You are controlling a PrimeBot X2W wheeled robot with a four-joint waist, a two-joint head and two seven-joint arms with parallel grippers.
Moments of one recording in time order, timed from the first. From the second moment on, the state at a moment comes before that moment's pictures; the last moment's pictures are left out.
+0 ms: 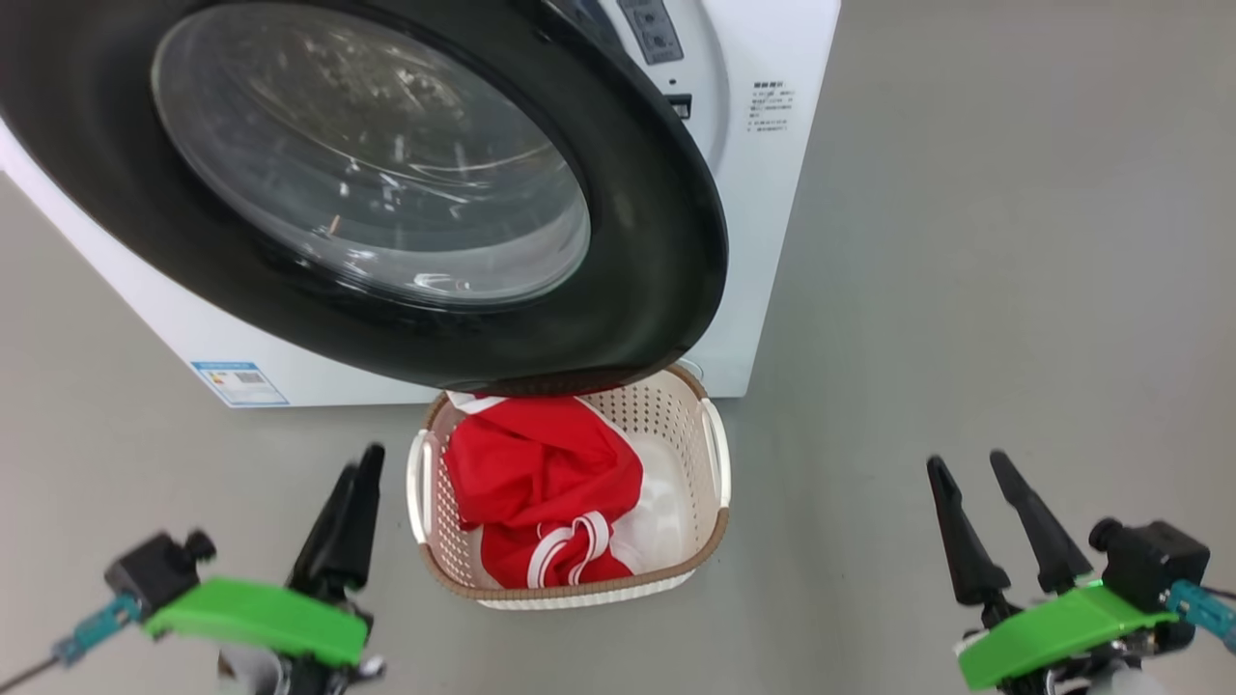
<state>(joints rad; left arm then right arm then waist) -0.32 0.30 -0.41 0.37 -1.35 -0.12 -0.25 -0.06 -0.14 0.10 0.28 0.54 0.12 -0.26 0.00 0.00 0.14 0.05</state>
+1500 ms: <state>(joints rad) 0.03 0.09 0.08 0.23 -0.30 -0.13 -0.25 0.04 -0.15 0.03 0.26 0.54 0.12 -0.26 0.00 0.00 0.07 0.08</state>
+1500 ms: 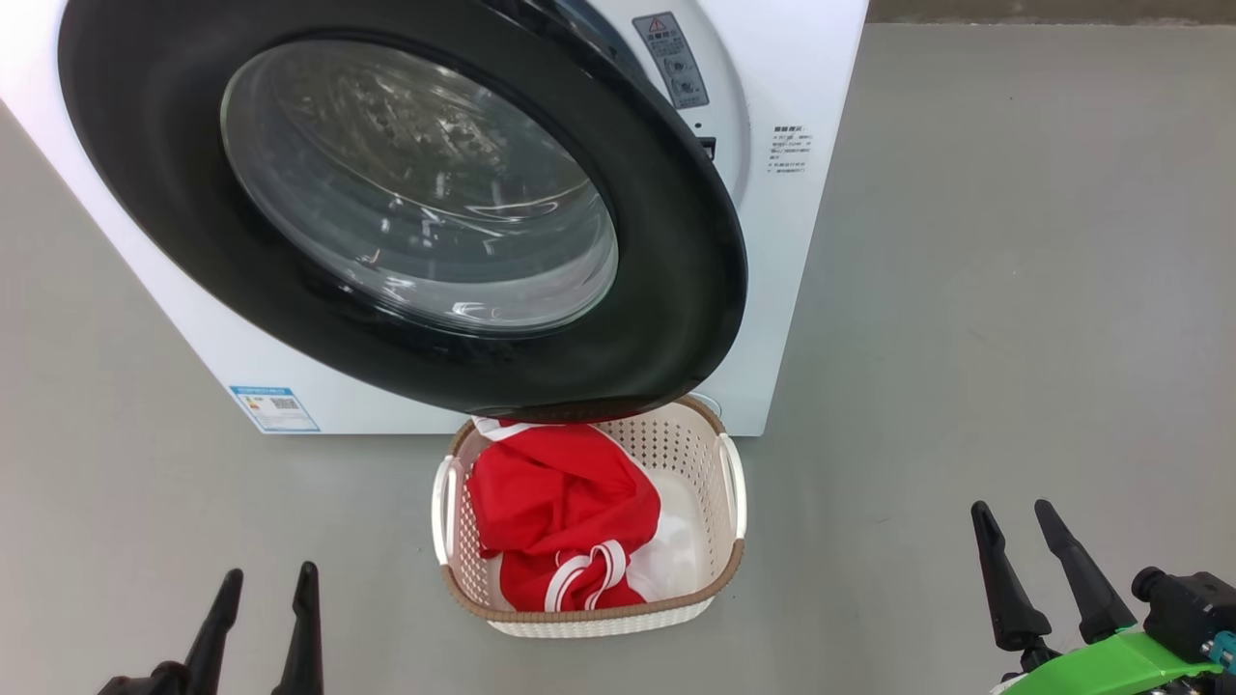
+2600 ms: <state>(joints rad) -0.01 0.05 0.04 0.23 -0.32 -0.13 -0.25 -0.14 -0.17 0.21 0.28 0.56 0.12 -0.26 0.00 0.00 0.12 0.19</state>
